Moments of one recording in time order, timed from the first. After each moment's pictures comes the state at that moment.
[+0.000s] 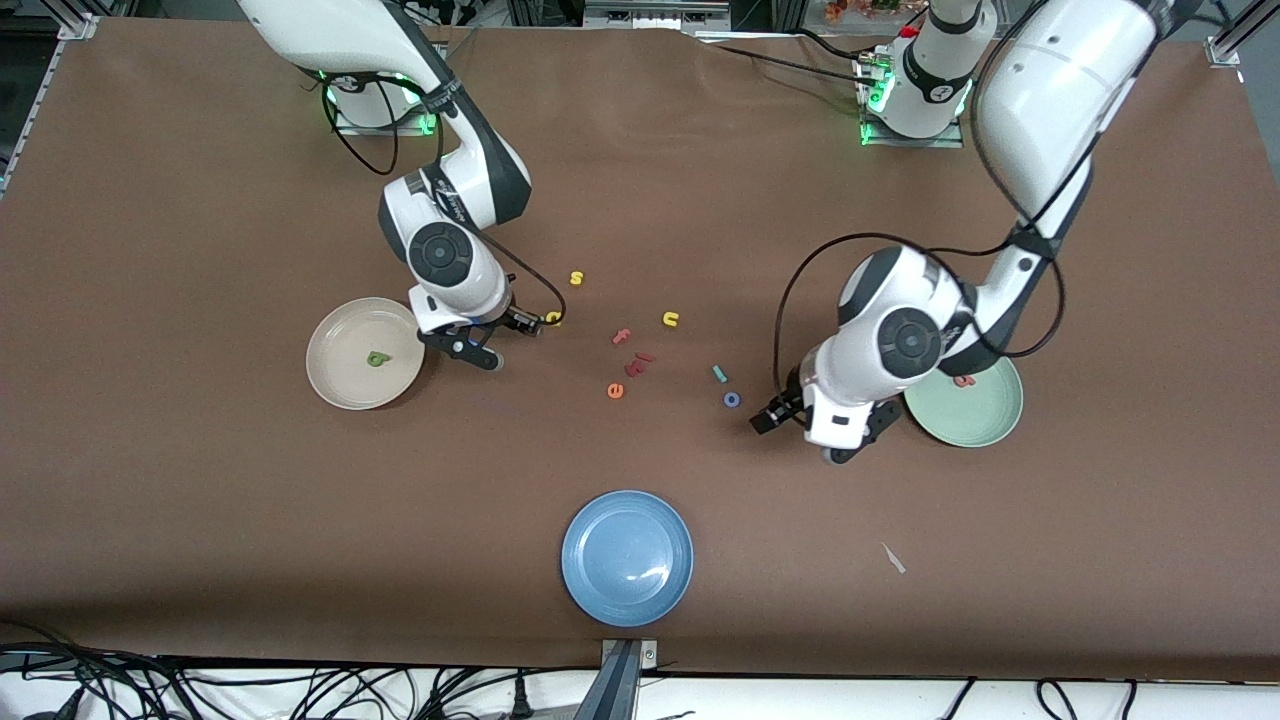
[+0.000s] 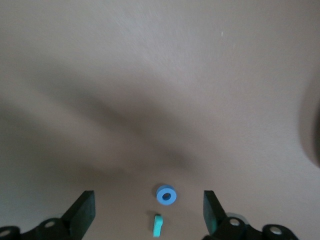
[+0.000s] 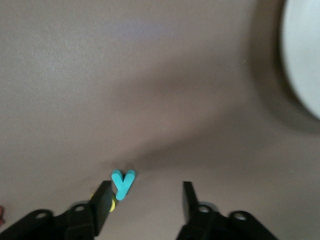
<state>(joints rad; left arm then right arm) -0.06 0.74 -0.44 -1.56 0.12 2.24 -1.13 0.49 0.47 0.07 -2.00 0.05 2.36 0.94</state>
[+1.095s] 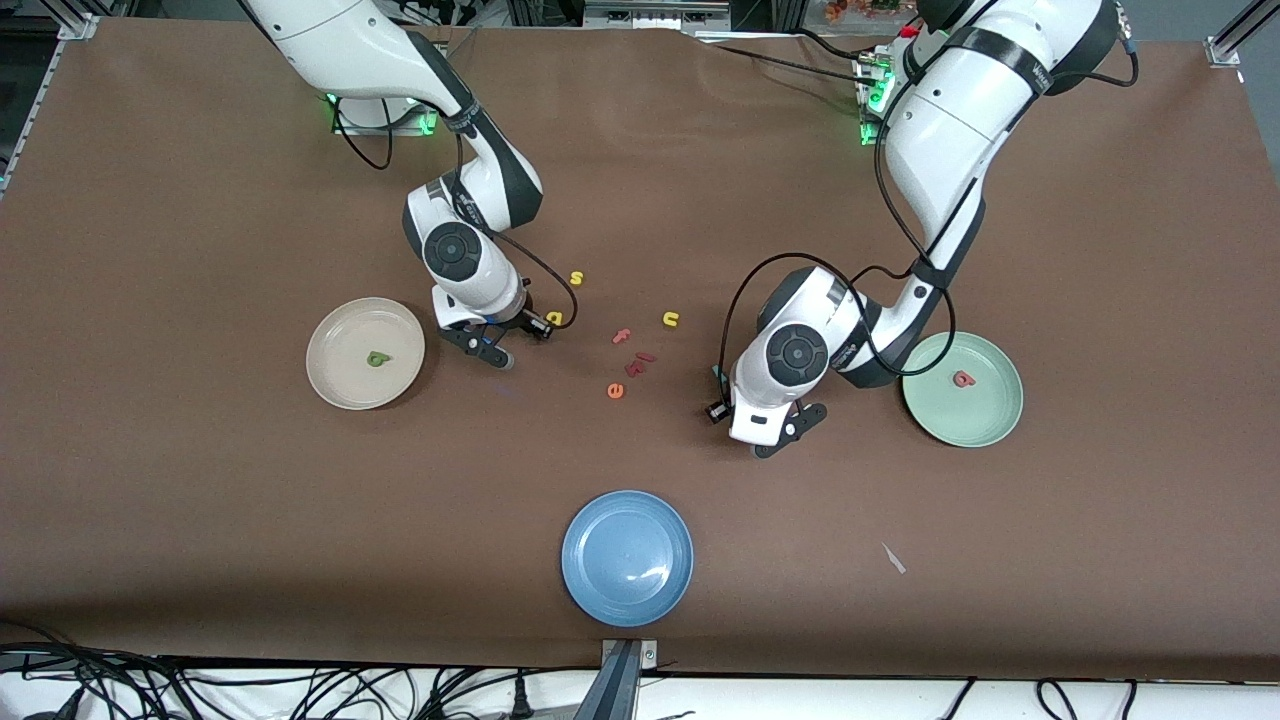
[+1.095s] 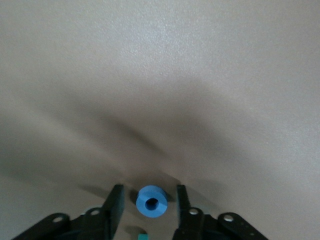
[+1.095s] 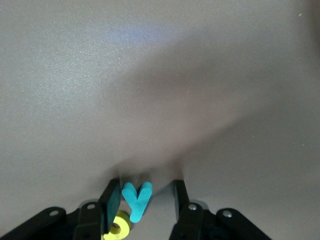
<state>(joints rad) -0.27 0.86 -0.30 -1.47 0.12 2.25 -1.17 0.49 0.53 0.09 -2.04 0.11 2.53 0.97</state>
